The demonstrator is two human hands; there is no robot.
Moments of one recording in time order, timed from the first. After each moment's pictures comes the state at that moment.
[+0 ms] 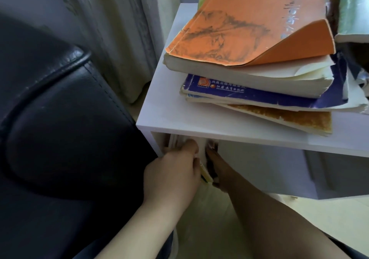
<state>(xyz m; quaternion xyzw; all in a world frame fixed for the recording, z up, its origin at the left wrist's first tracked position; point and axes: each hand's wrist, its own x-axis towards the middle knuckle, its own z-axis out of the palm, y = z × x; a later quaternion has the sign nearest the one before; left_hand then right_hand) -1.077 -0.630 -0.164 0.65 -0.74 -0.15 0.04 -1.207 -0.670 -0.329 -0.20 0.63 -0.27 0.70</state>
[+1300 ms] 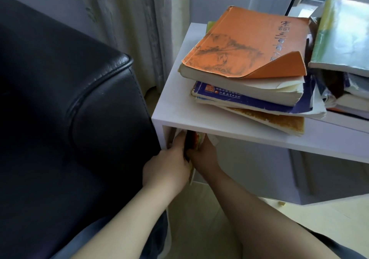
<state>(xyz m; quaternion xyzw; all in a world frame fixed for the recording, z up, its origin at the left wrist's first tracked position) -1.065 -0.622 -0.164 0.70 -0.67 -0.24 0.02 -1.162 -0.664 -0.245 -0.48 0.65 -0.34 0.48</state>
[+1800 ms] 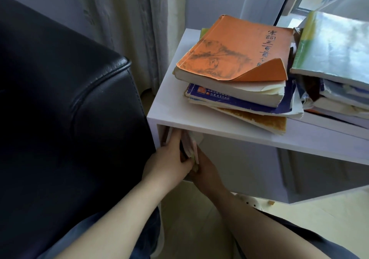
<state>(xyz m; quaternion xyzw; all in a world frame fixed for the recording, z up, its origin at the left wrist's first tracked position) -1.068 -0.625 -0.168 0.64 -0.67 -0.33 0.15 -1.185 -0.627 -0.277 -0.60 0.60 -0.30 0.44</state>
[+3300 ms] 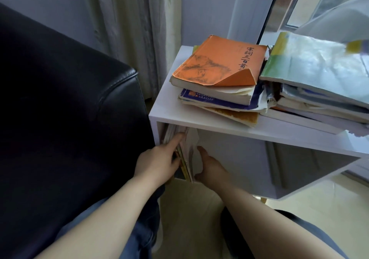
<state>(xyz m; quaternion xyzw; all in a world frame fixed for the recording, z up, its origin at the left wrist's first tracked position) -1.054 -0.597 -0.153 0.62 -0.77 -0.16 0.09 -1.209 -0.600 -0.214 -0.66 0.67 -0.06 0.33</state>
